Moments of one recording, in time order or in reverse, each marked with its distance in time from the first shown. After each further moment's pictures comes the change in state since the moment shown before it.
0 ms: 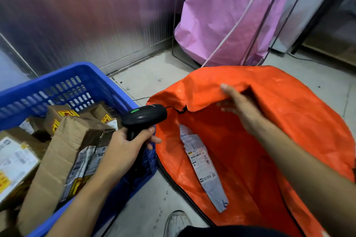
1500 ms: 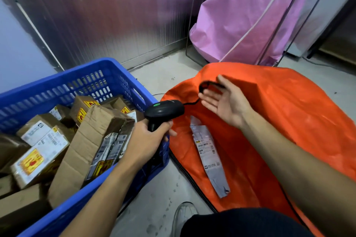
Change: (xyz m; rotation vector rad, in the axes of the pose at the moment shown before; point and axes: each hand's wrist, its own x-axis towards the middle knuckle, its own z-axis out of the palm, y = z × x) left_hand -0.009 0.001 0.001 0.042 0.045 0.018; right_hand -0.005 -0.010 0.060 0.373 -0.247 0.213
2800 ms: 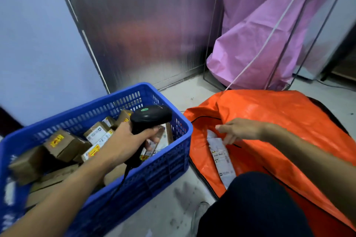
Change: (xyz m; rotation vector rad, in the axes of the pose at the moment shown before) left_hand -0.117 0.103 -0.116 0.261 -0.038 0.041; right_hand -0.106 -0.029 0.021 -1.277 -0.297 0.124
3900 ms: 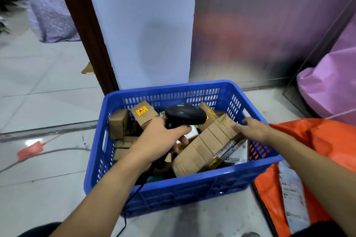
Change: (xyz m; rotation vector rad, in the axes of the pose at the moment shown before) left_hand -0.053 -0.074 -0.123 -0.223 0.313 -0.162; right_hand 0.129 -0.183 0.109 -0.295 0.093 -0.103
